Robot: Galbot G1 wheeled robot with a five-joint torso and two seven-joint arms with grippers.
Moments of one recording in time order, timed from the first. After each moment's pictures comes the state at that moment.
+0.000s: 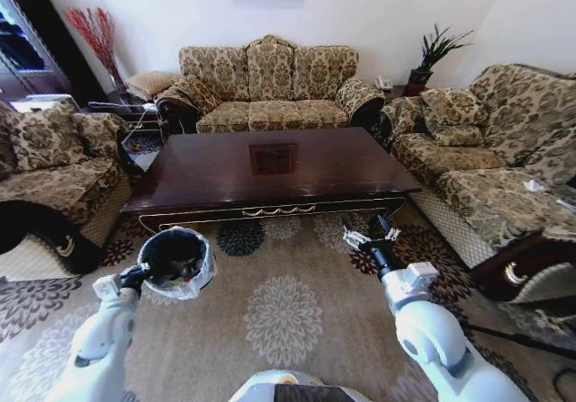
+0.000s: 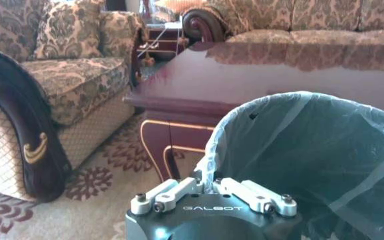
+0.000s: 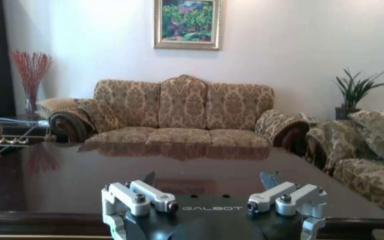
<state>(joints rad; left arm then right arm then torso) 1.48 -1.27 -0.97 -1.90 -0.46 0.39 -0.12 -1.40 1.00 0.36 2.32 0.44 -0.26 0.36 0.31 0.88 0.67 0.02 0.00</state>
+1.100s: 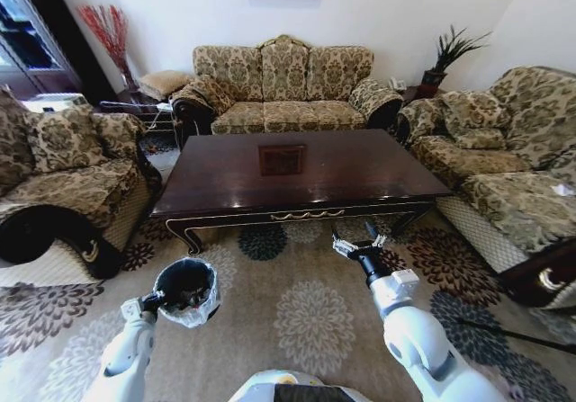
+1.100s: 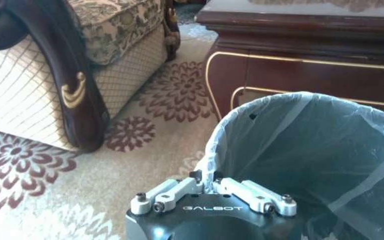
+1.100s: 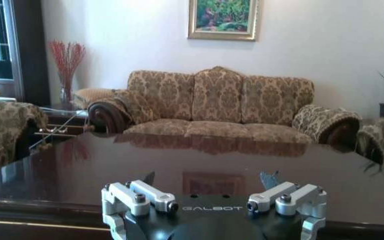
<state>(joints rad) 1.47 -1.30 -0.90 -1.65 -0.40 0.32 -0.10 -1.41 1.04 0.31 2.29 0.38 -0.24 0.31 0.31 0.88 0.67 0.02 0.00</state>
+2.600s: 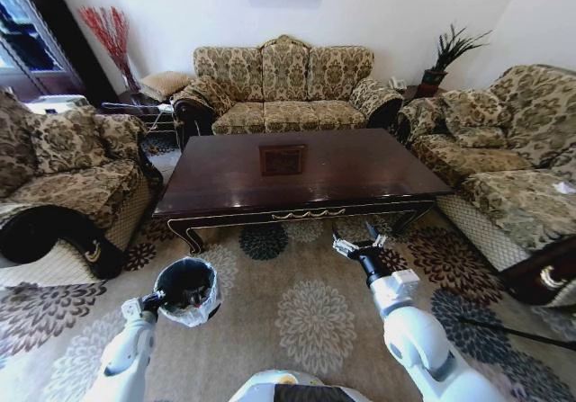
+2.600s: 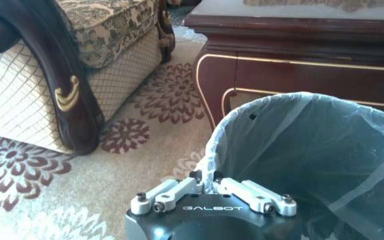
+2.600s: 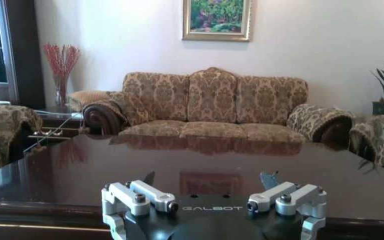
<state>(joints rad) 1.47 -1.30 -0.90 -1.66 -0.40 0.33 -0.10 -1.41 1.04 0.31 2.30 0.38 -0.24 0.32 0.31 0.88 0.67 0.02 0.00</state>
